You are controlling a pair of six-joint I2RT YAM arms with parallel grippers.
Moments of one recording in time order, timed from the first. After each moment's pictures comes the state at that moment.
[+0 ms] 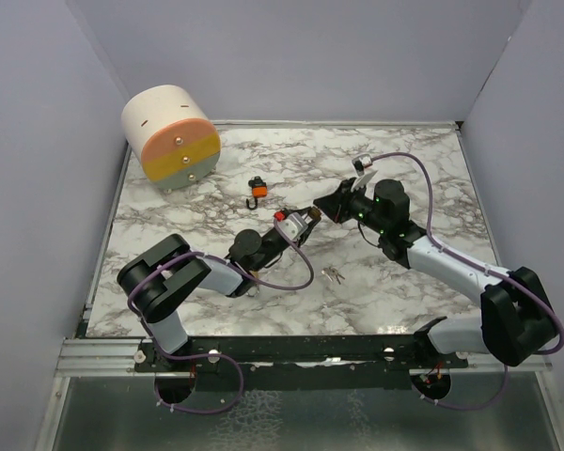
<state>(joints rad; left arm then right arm) -0.83 1.69 0.53 1.36 0.08 0.17 0.52 1.32 0.72 0.41 -0.28 0.41</state>
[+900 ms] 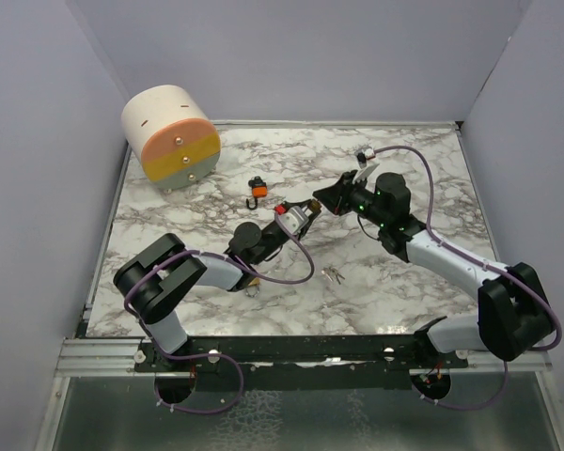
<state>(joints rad) -0.81 1.68 0.58 1.31 0.11 0.20 0.50 1.36 0.77 0.43 -0.30 0.45</state>
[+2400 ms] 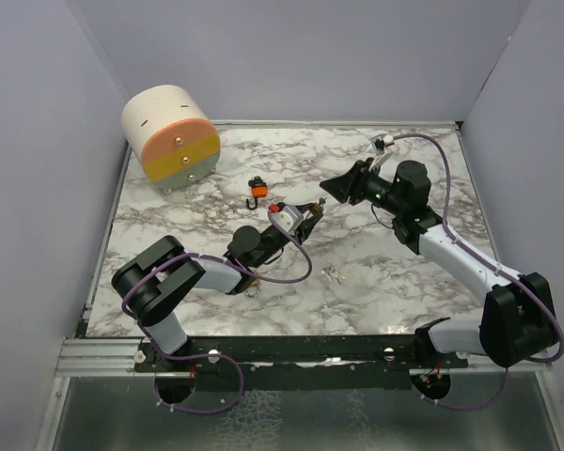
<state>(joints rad) -0.82 1.66 0.55 1.34 0.08 0.06 0.37 1.31 0.83 0.39 -0.48 0.51</state>
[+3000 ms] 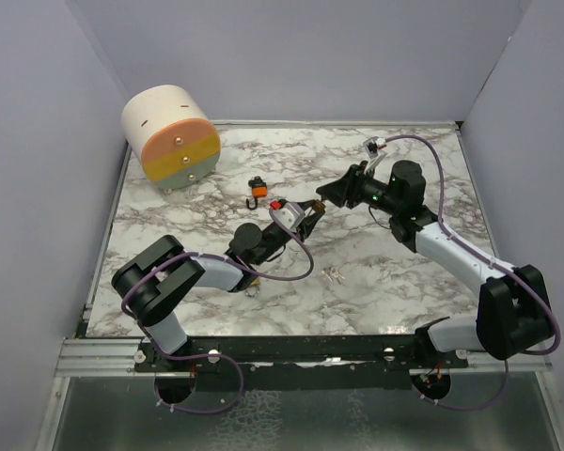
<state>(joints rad) -0.82 1.66 0.58 1.31 0.08 0.05 0.37 1.35 0.83 0.39 -0.56 0.49</state>
